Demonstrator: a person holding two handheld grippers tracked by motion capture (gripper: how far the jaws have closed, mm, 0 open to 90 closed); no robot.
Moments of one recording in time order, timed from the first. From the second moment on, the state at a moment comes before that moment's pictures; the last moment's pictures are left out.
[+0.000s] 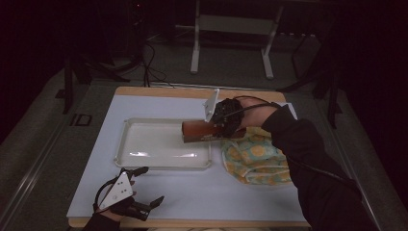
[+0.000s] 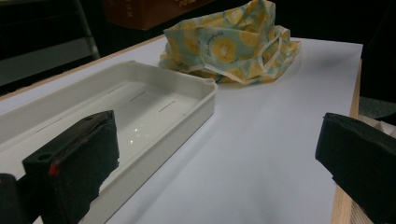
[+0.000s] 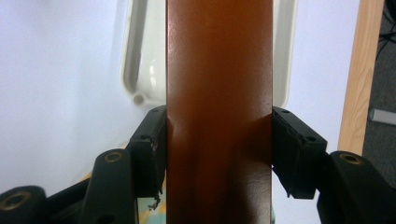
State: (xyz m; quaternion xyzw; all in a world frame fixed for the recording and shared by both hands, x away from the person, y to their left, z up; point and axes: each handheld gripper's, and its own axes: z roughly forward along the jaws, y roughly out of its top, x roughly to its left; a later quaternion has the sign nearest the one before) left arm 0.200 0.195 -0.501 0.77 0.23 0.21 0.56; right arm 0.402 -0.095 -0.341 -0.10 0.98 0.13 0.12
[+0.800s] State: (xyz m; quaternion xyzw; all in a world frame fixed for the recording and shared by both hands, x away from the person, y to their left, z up) left arm 0.198 0.196 -0.500 0.77 0.23 0.21 0.56; right arm 0.398 -0.029 -0.353 -0.14 0.97 0.18 0.10
